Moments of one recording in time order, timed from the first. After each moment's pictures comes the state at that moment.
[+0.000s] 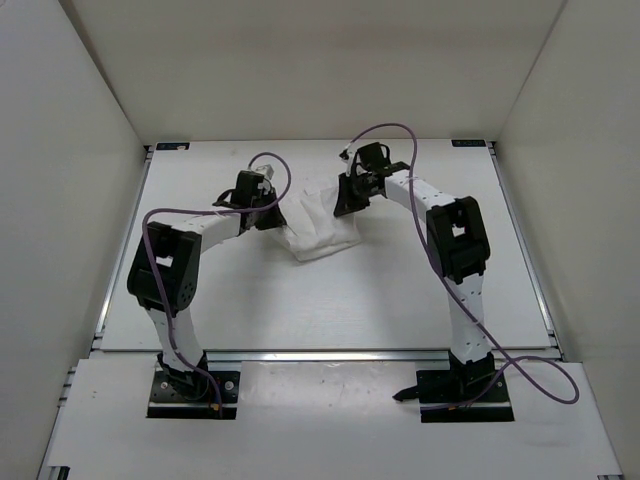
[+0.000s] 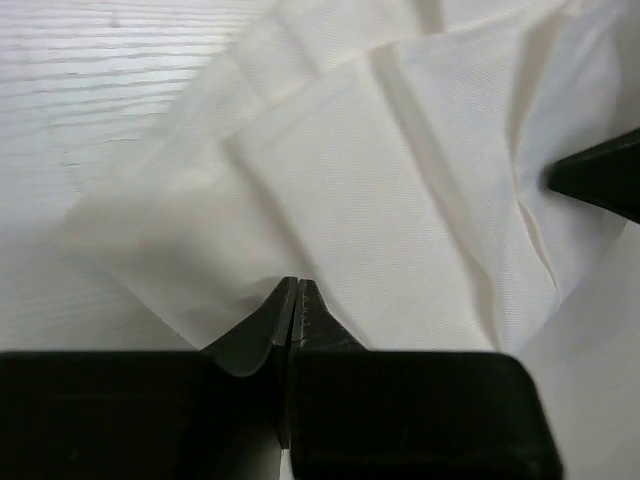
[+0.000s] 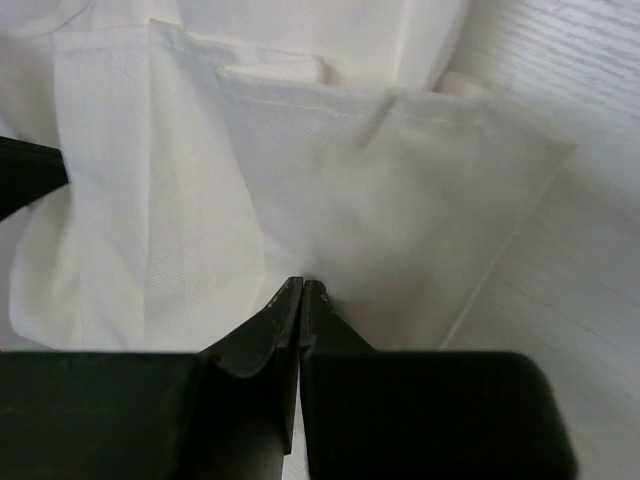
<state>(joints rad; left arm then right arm) -0.34 1.85 1.16 -0.07 0.16 -0.45 0.39 2.22 1.78 -0.49 -0.46 0.20</state>
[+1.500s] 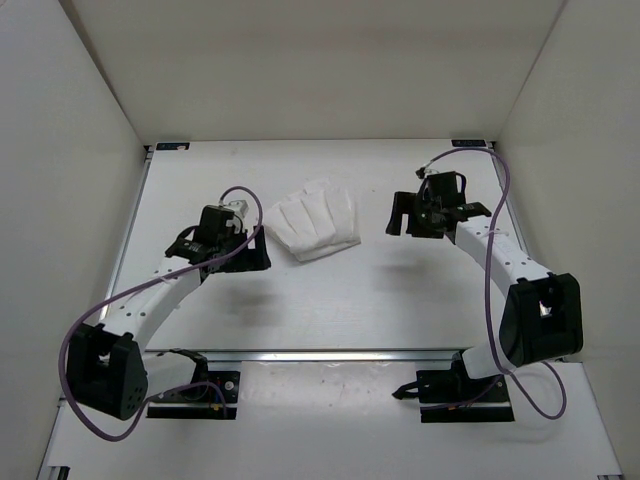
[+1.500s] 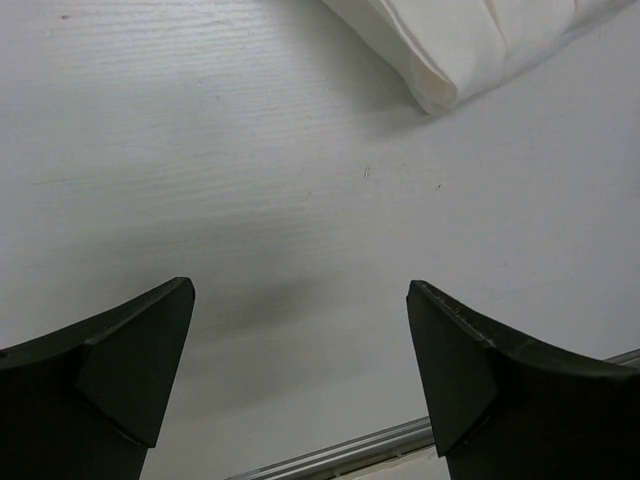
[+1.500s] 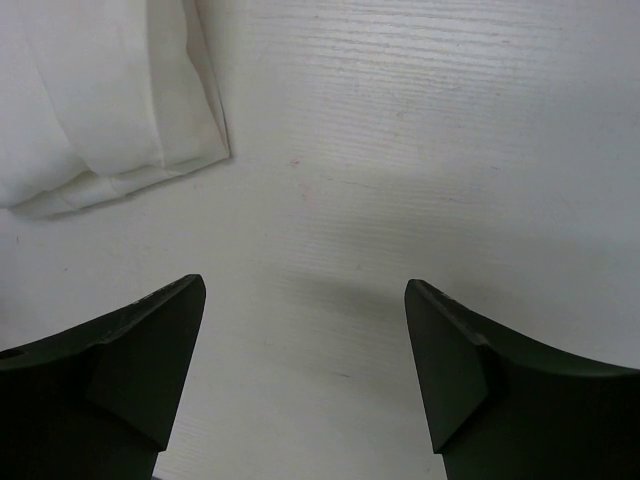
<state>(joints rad) -0.31 1.20 0.82 -0.52 0.11 -0.34 0.21 1.46 1.06 -0.46 -0.16 0.26</state>
